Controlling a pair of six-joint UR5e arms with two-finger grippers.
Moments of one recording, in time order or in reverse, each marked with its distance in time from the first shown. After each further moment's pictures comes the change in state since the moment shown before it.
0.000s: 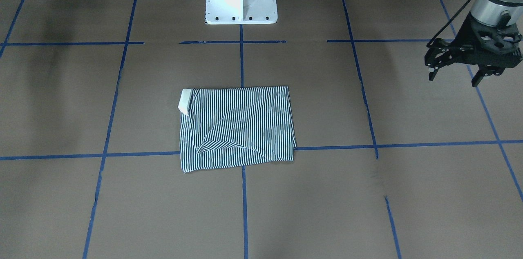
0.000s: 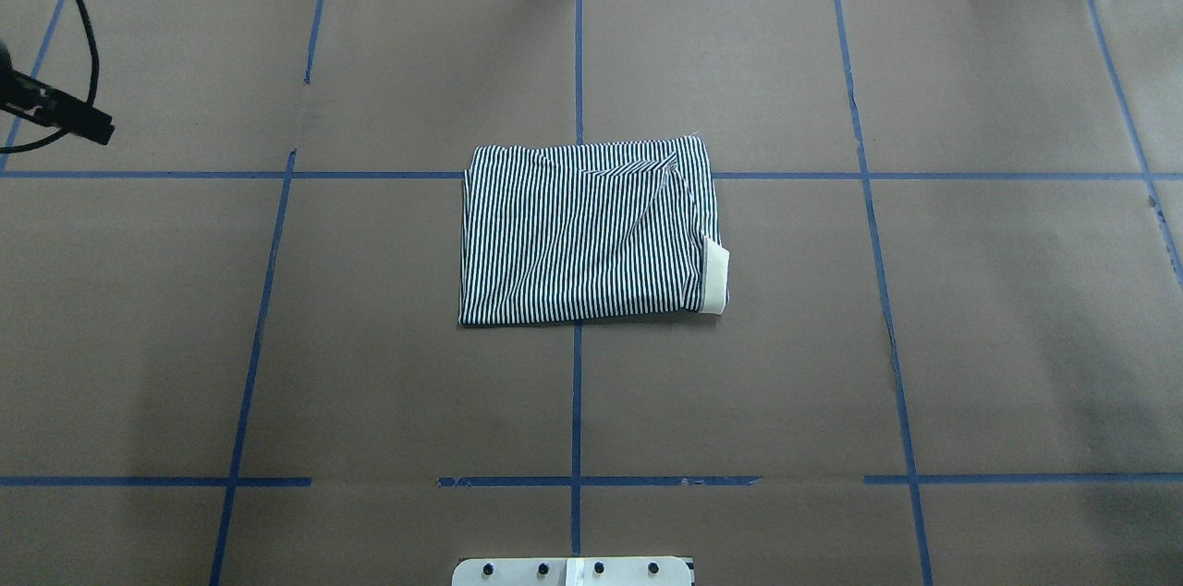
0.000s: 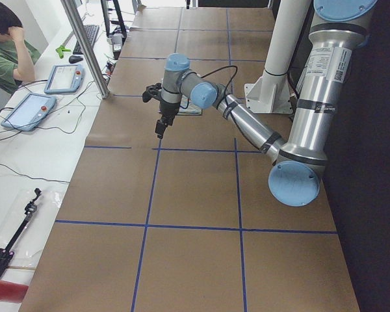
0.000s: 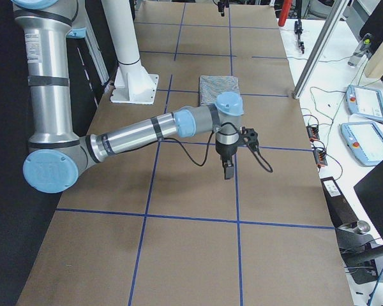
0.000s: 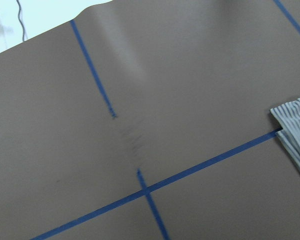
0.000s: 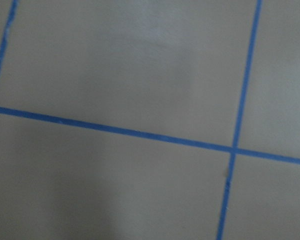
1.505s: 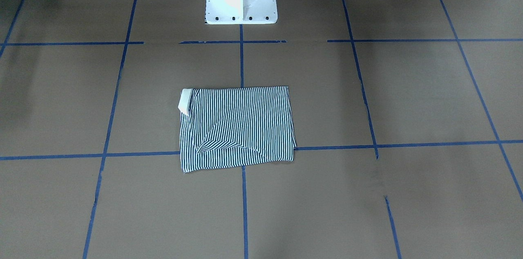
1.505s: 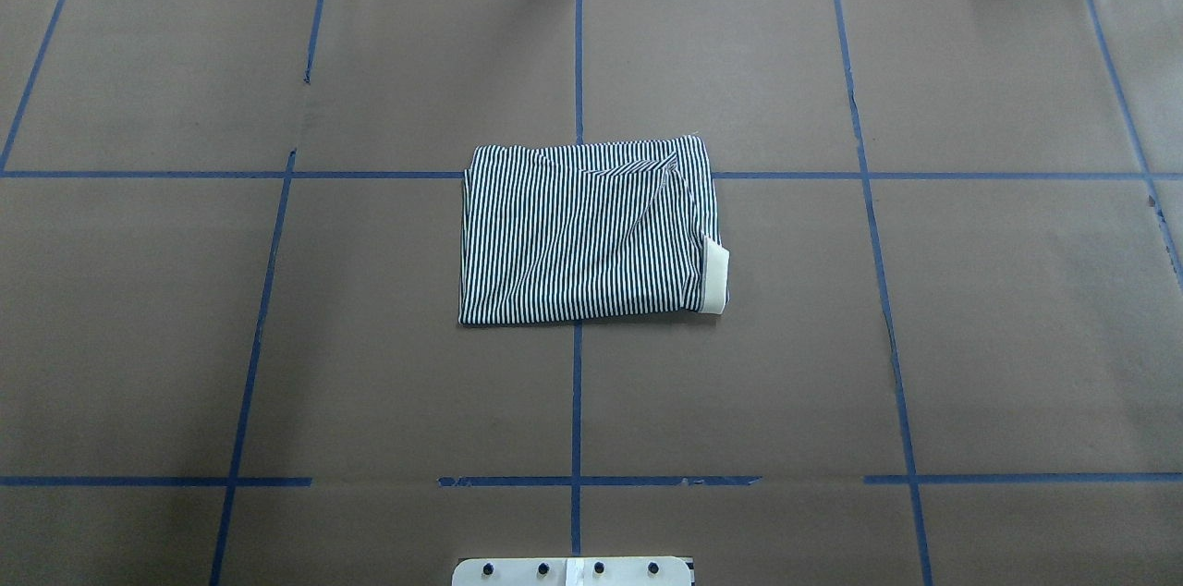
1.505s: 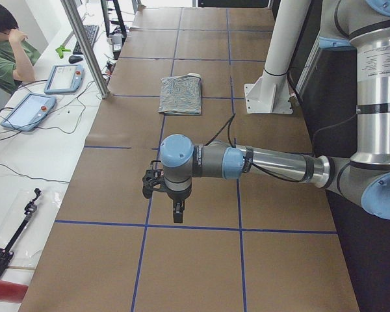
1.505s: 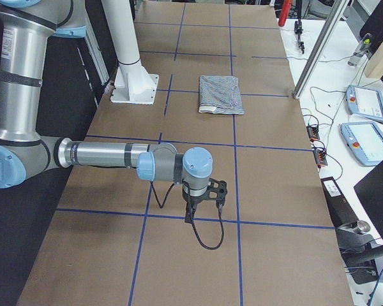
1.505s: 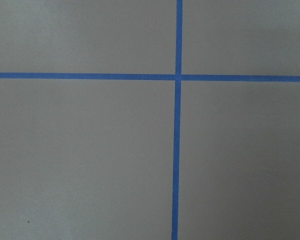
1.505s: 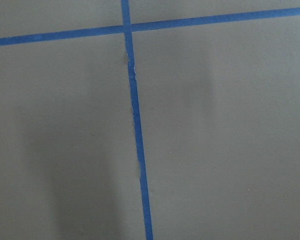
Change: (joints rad) left arm -0.484 0.252 0.197 0.025 -0.307 0.343; right arm 0.130 -0.170 -0.103 0.046 0.125 -0.022
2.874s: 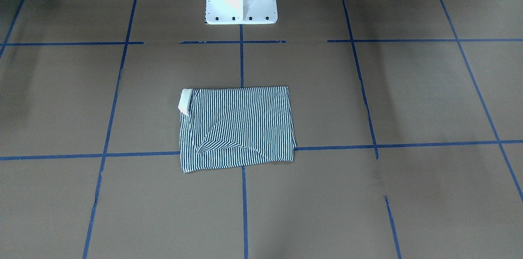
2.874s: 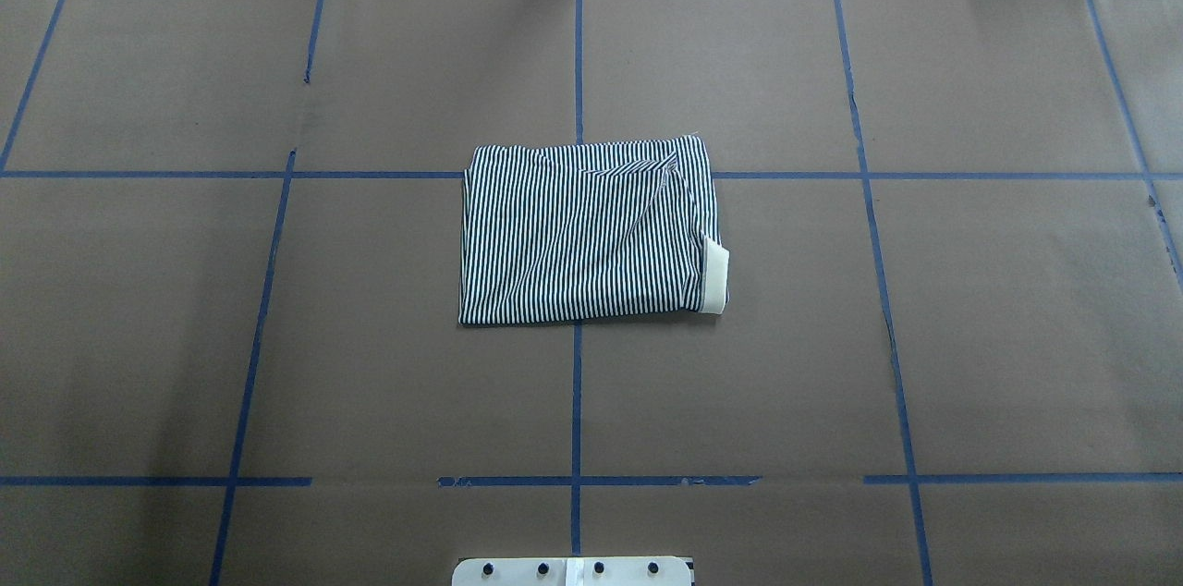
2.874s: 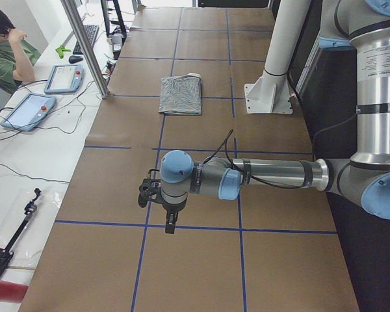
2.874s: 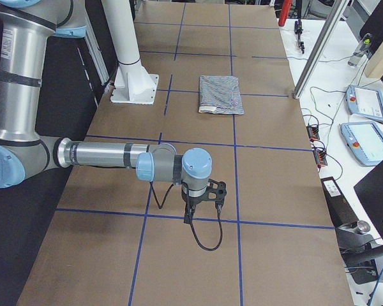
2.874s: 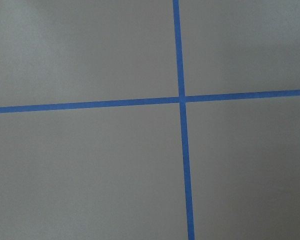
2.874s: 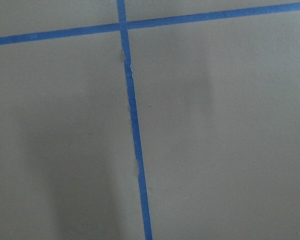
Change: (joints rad) left arm 0.004 -0.003 0.148 -0.244 0.001 -0.009; right arm 0.001 -0.003 -0.001 0.000 0.000 0.003
